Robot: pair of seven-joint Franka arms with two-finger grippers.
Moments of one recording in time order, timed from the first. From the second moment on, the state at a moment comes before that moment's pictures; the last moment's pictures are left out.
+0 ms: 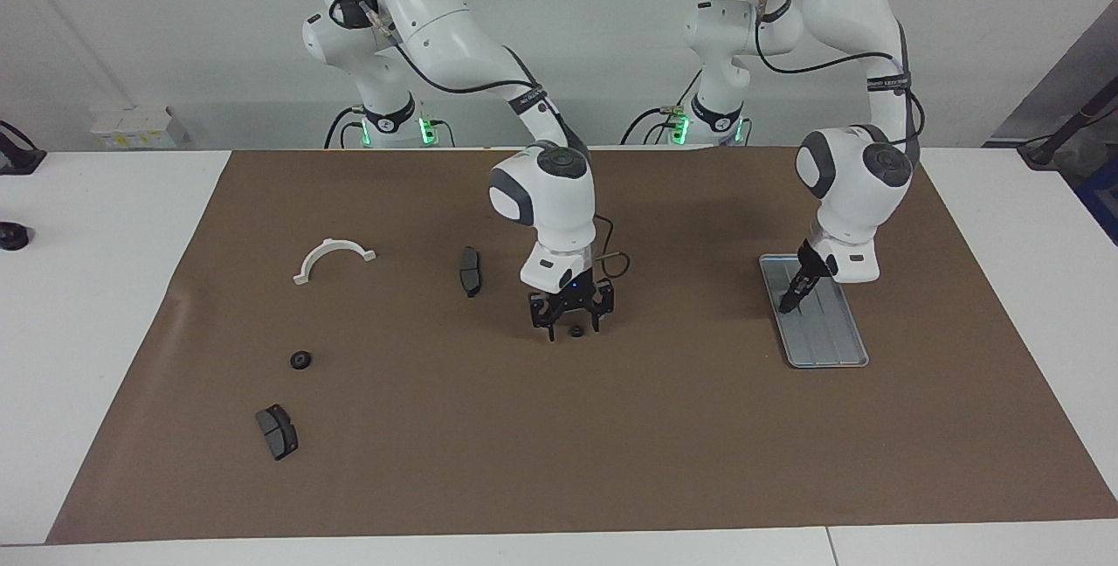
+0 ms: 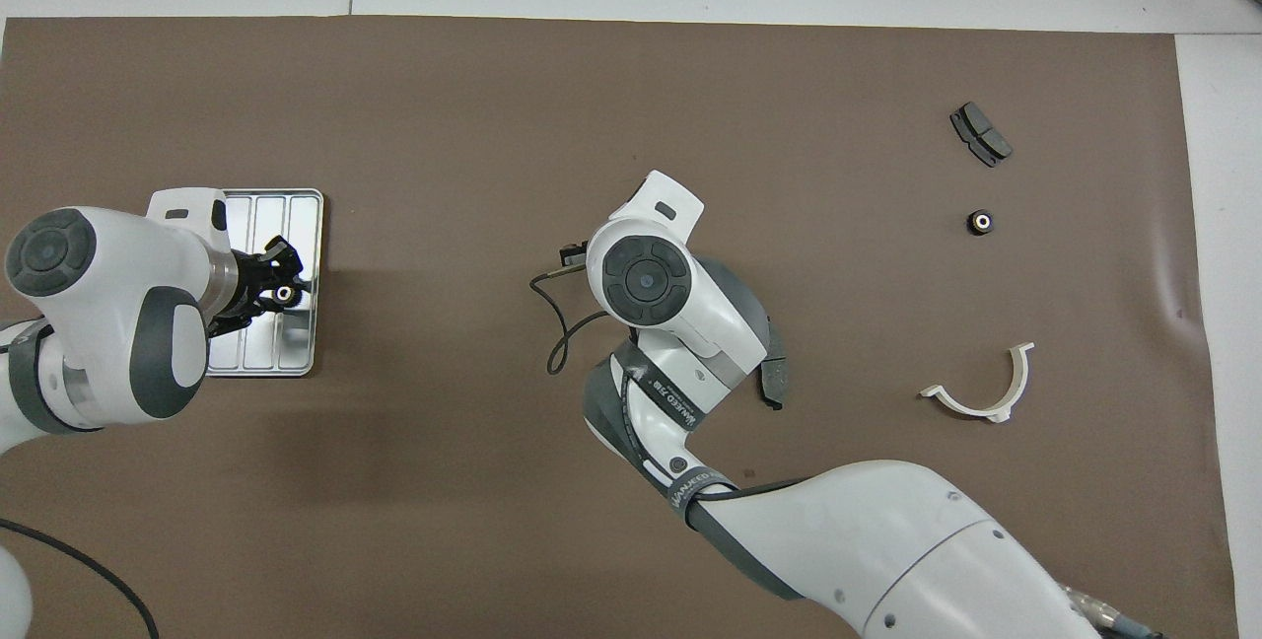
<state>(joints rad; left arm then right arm) -0.15 0.19 0.13 -2.20 -0.09 2.45 -0.72 0.56 0.59 0.04 -1.65 -0.24 2.51 0.59</state>
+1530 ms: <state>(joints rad) -0.19 0.16 0.12 -1.78 -0.08 1.89 -0.71 0.57 0.60 0.04 -1.66 -0.24 2.51 0.65</state>
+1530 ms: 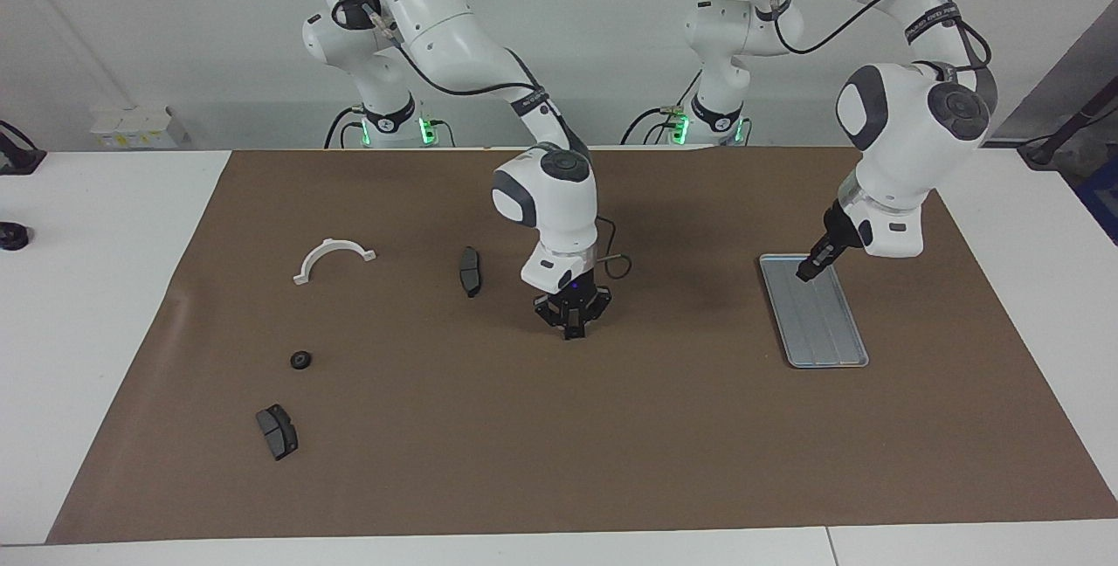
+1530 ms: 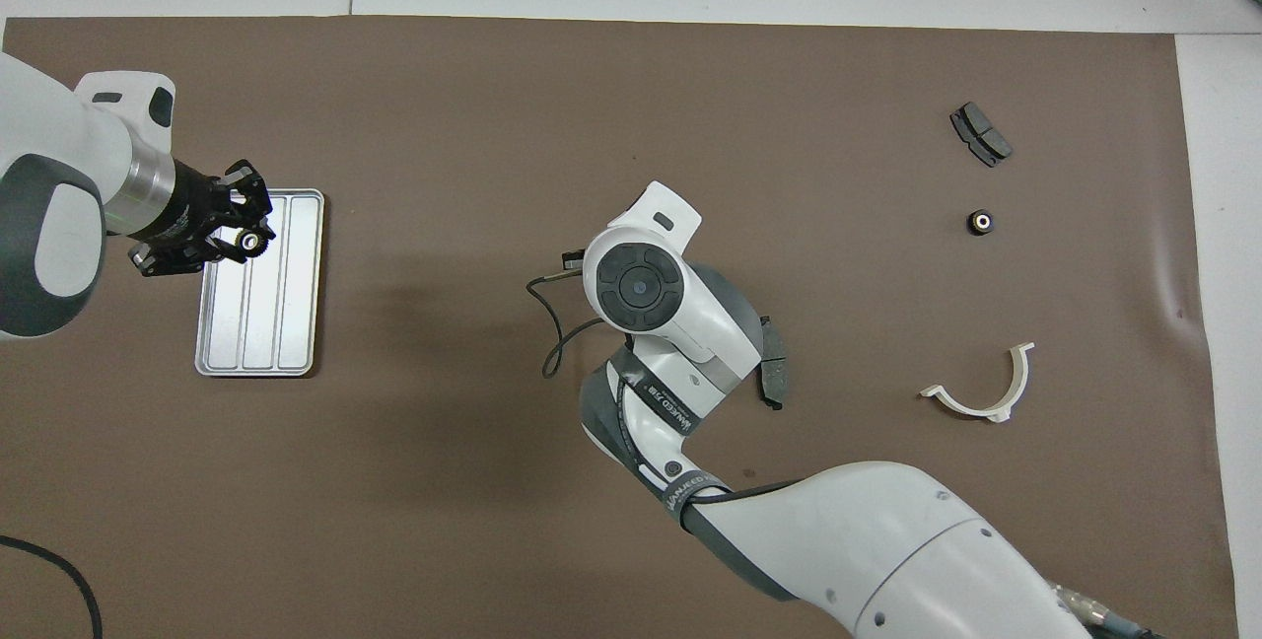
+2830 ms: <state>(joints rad) -0.65 0.33 0.10 -1.67 -0.15 2.15 -1.06 0.04 0.71 0.03 -1.45 -0.23 2.56 0.27</state>
